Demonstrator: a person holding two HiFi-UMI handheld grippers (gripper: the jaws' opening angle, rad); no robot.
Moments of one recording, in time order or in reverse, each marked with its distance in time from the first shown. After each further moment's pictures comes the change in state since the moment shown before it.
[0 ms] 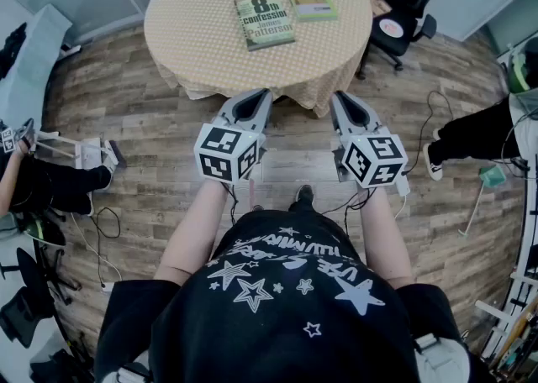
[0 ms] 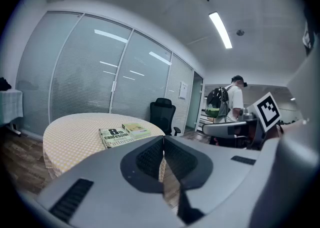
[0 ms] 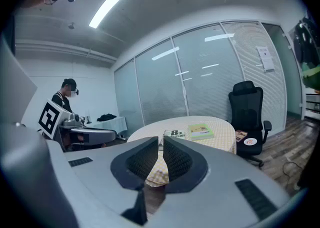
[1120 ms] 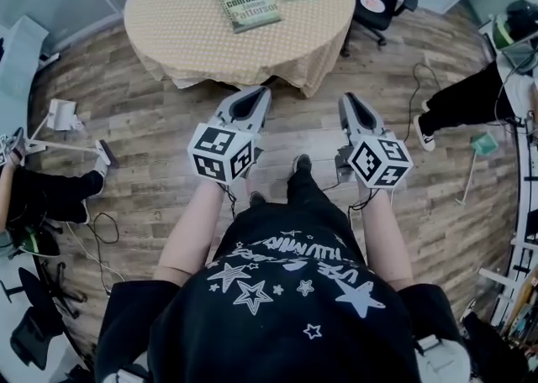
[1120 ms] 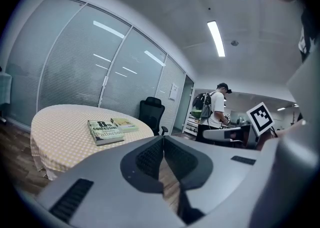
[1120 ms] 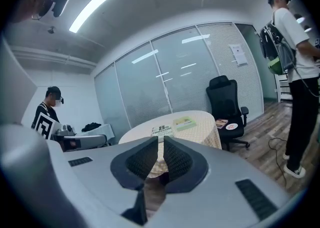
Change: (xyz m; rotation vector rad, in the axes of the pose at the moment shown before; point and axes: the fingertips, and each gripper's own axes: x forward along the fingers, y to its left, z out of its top) left arm -0.034 -0.028 -0.033 -0.049 -0.015 -0.140; right arm -0.064 -0.002 -0.047 0.175 -0.032 -0.178
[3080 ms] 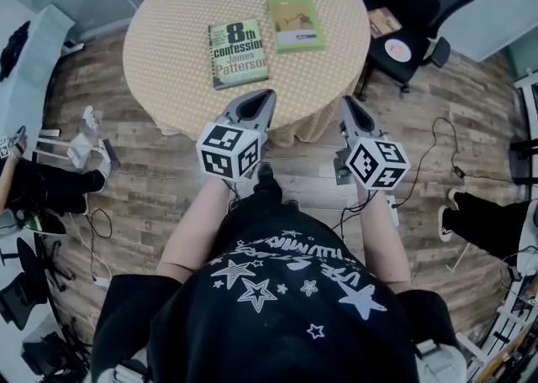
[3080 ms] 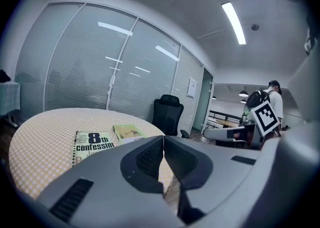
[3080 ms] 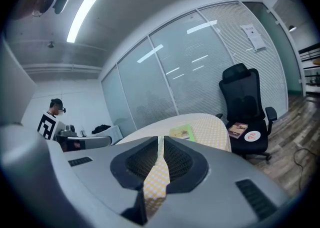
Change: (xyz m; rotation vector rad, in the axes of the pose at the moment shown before) left arm 0.239 0.075 0.058 -0.011 0.031 0.204; right arm 0.201 -0.160 0.096 0.009 0.043 0.202
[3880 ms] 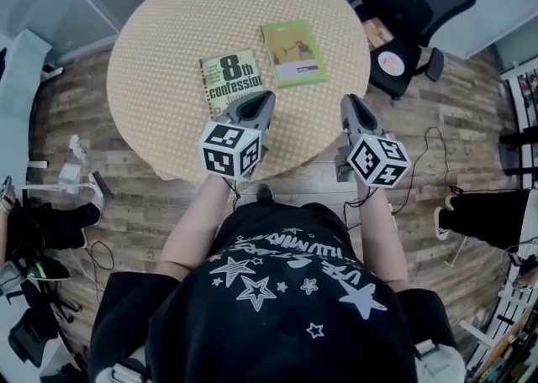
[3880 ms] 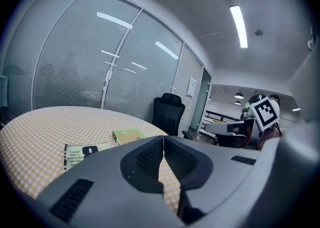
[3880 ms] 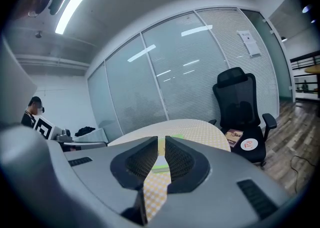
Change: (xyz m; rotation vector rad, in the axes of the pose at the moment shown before) left arm 0.085 0.097 0.033 -0.021 0.028 -0.089; right arm 0.108 -0.031 0.045 -0.003 -0.027 -0.148
